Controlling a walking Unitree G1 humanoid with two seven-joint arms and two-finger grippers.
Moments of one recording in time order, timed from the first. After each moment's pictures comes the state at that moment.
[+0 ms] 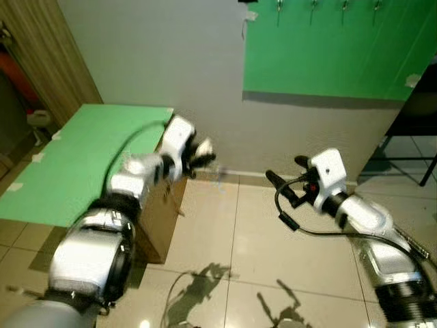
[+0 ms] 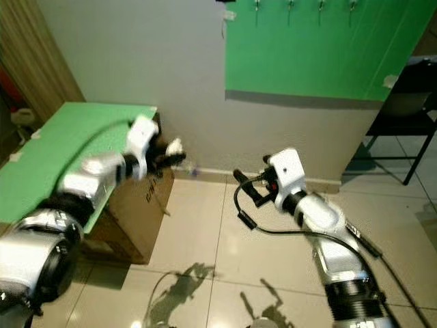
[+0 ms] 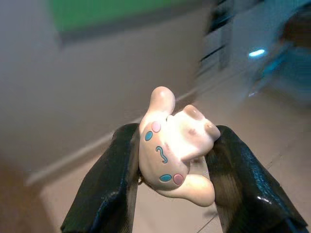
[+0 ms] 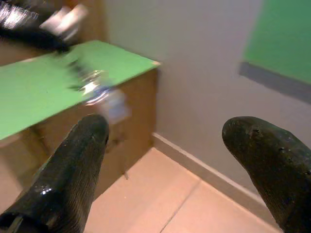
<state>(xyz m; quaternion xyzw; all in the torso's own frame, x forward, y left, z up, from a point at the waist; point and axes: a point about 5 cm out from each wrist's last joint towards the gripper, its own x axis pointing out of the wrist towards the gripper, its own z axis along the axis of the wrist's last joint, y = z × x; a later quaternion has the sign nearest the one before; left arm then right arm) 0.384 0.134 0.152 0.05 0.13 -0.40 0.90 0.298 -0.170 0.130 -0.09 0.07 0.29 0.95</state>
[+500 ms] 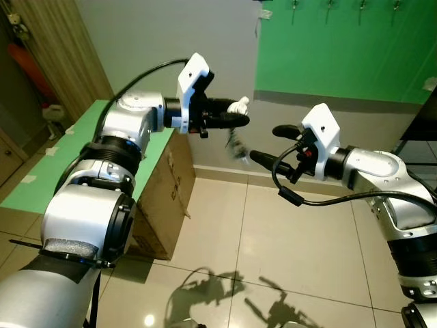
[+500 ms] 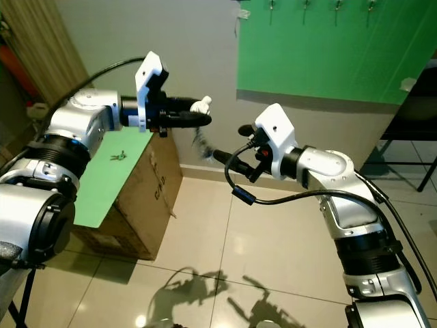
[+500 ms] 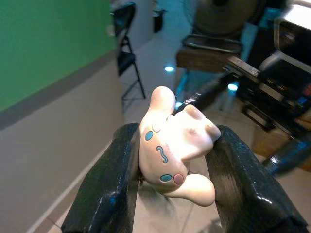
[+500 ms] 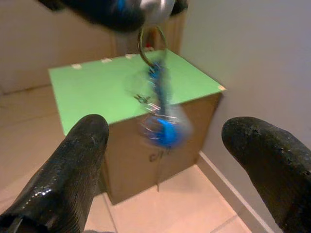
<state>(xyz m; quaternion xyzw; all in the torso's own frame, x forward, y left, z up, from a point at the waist) 0.387 0.108 0.241 0.06 0.06 -0.61 0.79 0.318 -0.151 0.199 -0.11 0.07 0.43 0.90</state>
